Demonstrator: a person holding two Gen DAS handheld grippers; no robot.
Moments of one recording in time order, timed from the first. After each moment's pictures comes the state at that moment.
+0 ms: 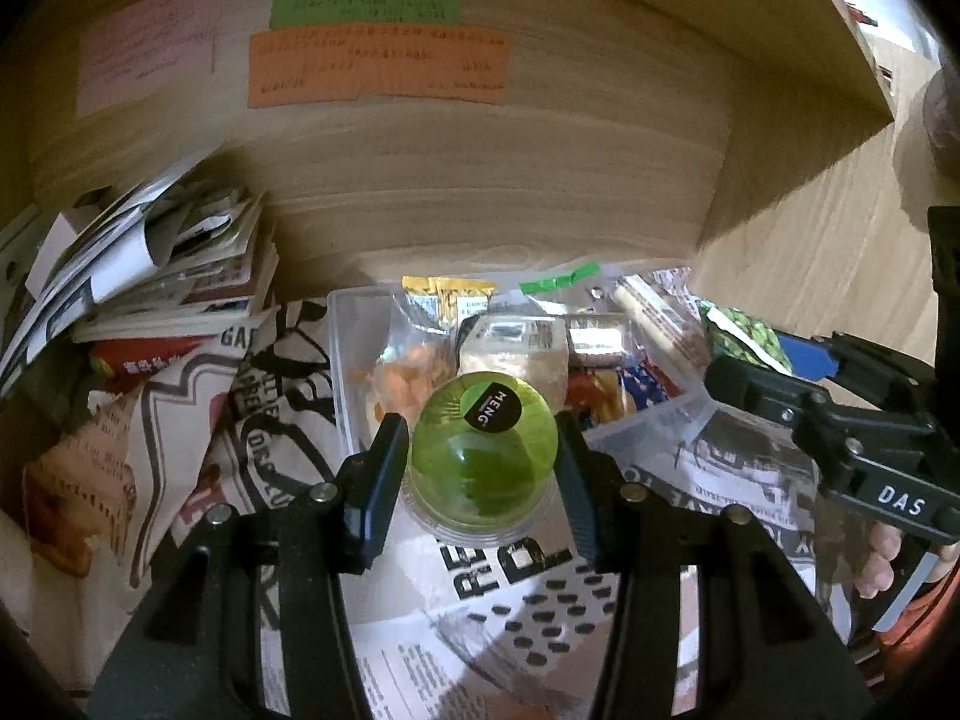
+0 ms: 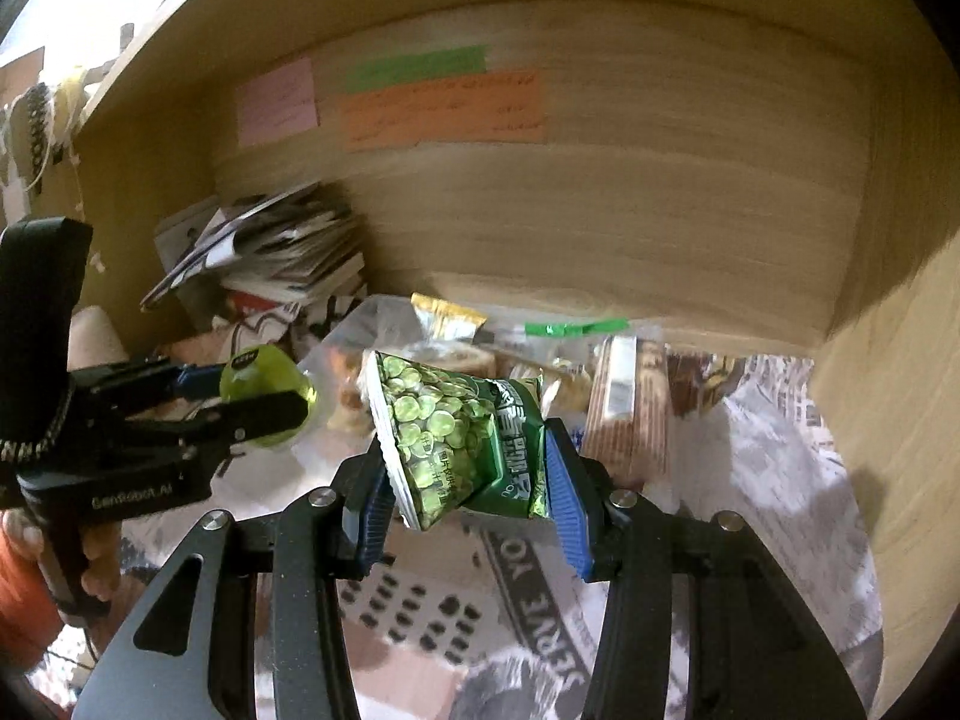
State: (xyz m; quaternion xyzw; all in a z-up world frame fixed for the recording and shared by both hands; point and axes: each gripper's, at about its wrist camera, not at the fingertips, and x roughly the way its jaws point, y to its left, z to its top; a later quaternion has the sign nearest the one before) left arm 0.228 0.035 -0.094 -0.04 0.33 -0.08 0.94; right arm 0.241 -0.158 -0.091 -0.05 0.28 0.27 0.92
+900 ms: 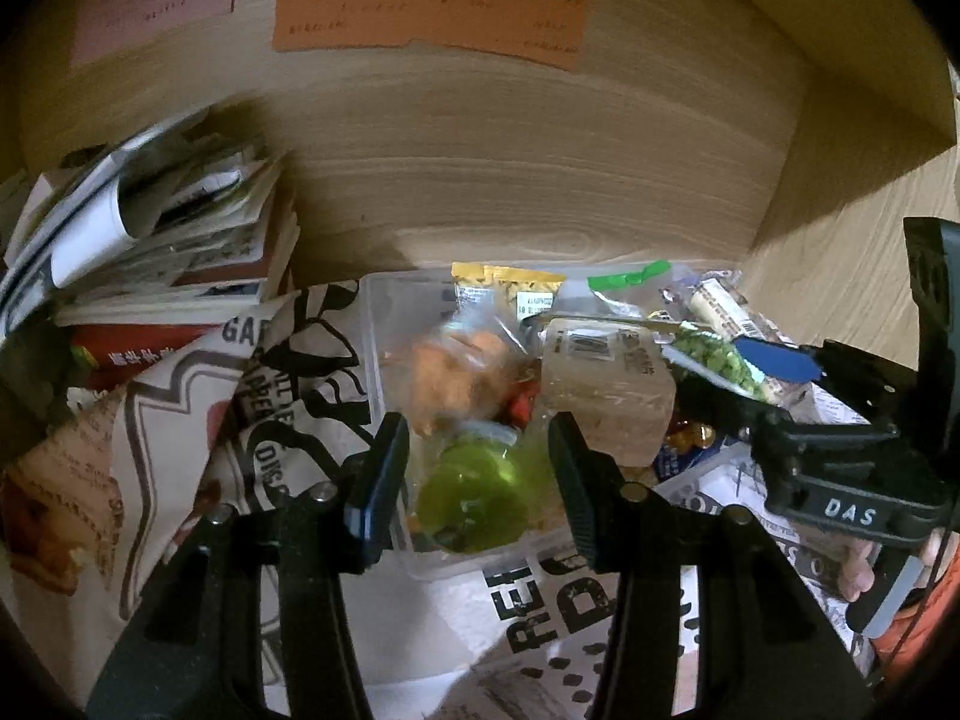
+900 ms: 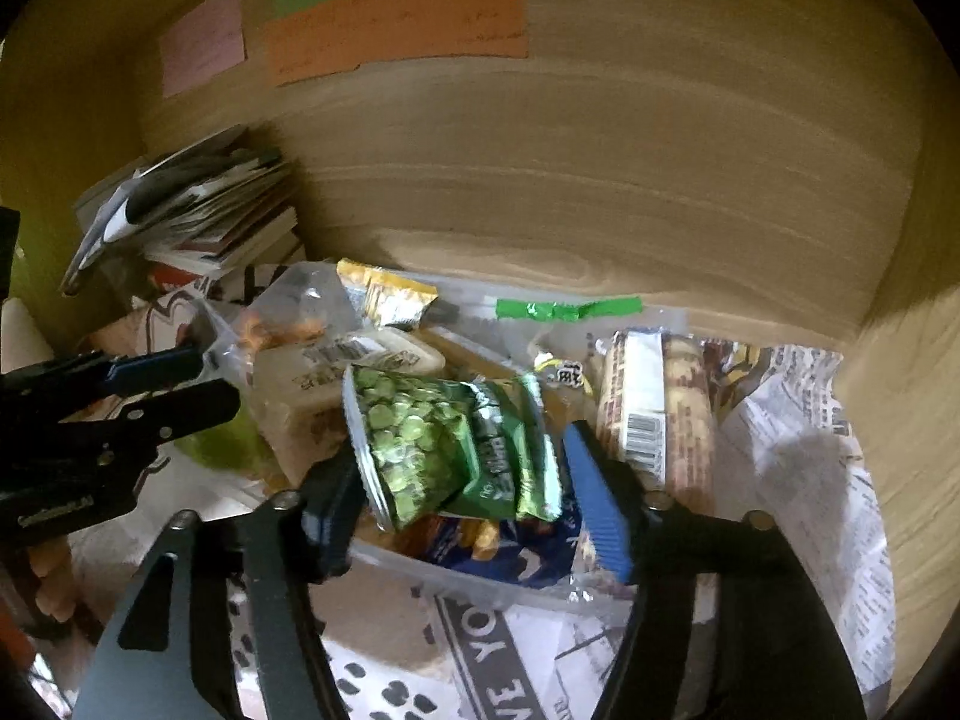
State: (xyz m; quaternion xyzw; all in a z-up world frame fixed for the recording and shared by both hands) left arm 0.267 0.053 -0.115 -0.05 0.36 -0.05 0.93; right arm 0.304 -0.131 -0.125 -0.07 0.33 0.25 0.91
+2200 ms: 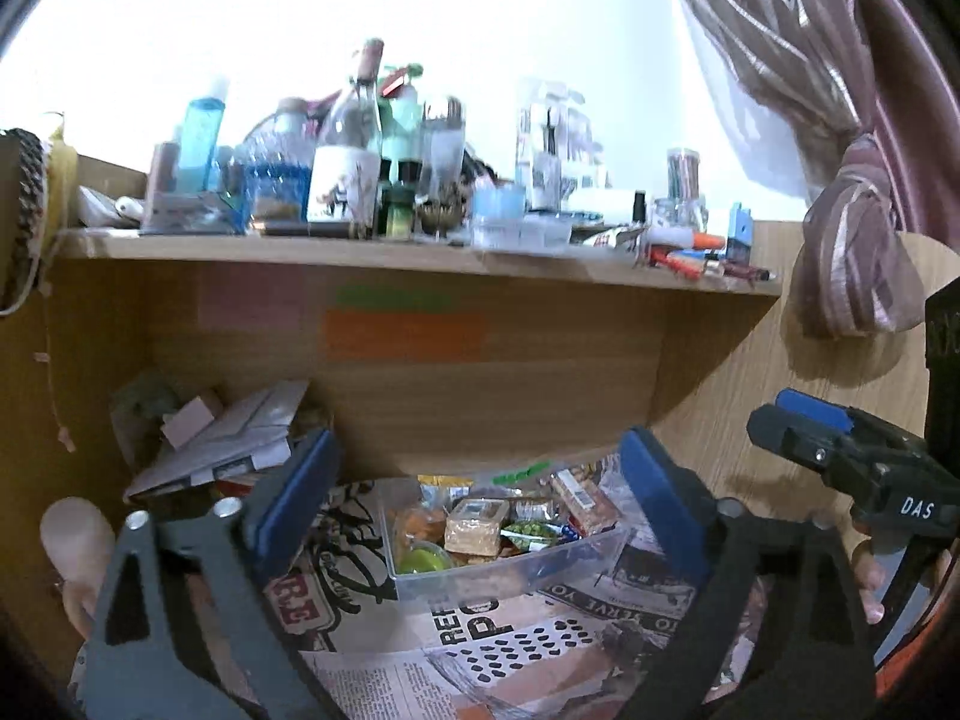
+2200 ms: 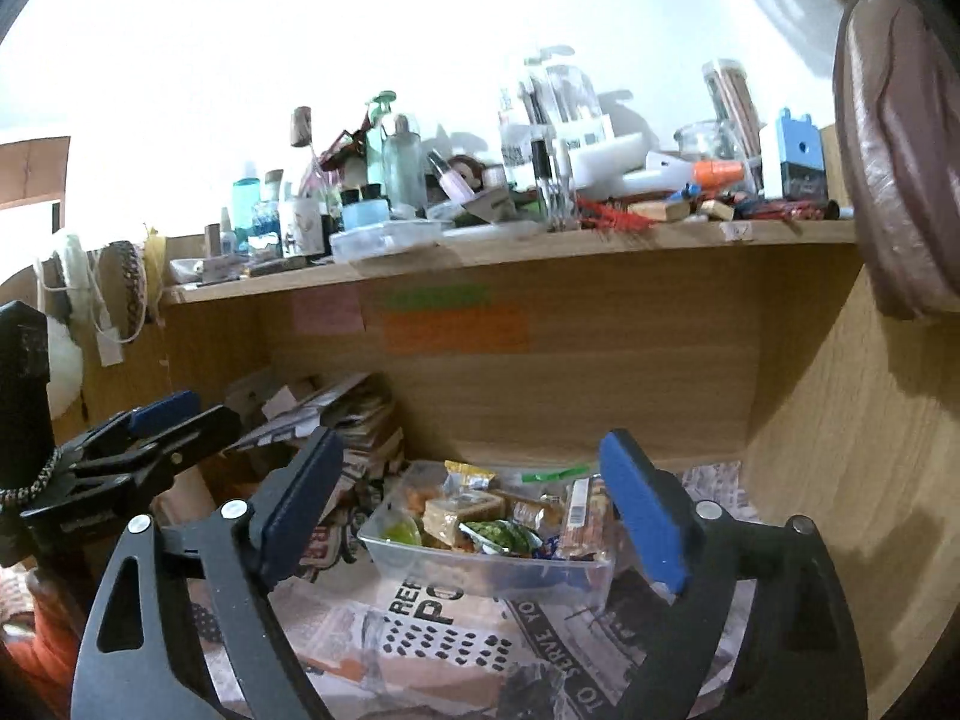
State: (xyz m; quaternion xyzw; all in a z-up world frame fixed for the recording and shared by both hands) left arm 0.071 0.023 0.041 -0.05 0.10 -0.05 0.99; right arm 0.116 -0.202 0.005 0.03 0.11 0.26 0.96
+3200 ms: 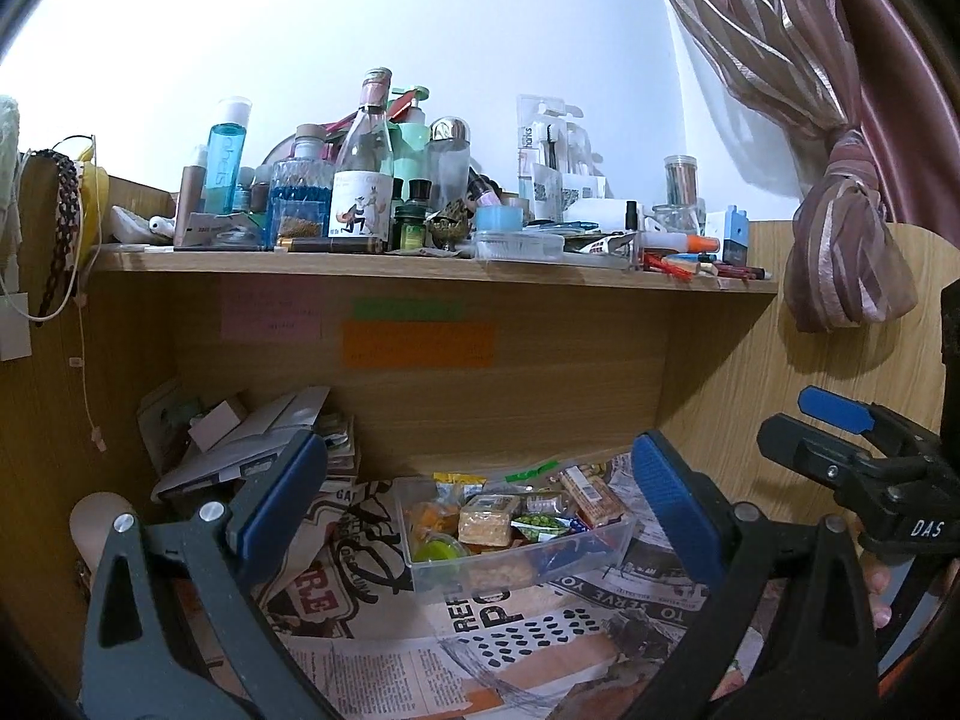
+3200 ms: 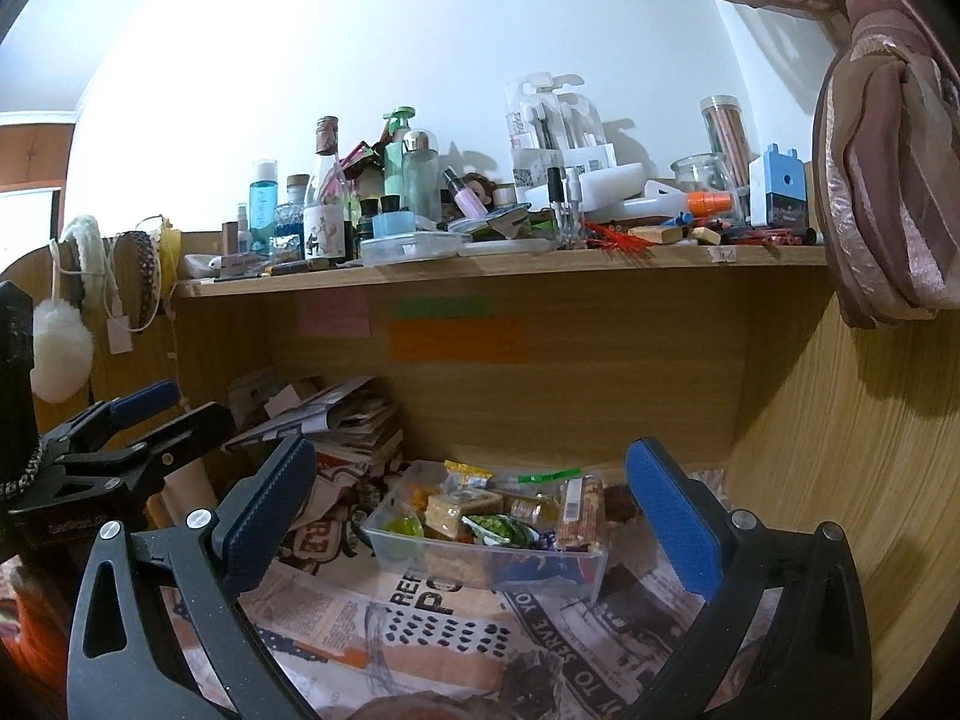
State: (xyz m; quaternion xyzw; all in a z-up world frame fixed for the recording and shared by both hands) left arm 0.044 0.015 0.038 -0.03 0.09 -0.02 1.00; right arm 0.085 -0.200 0.003 0.01 0.09 0.24 0.97
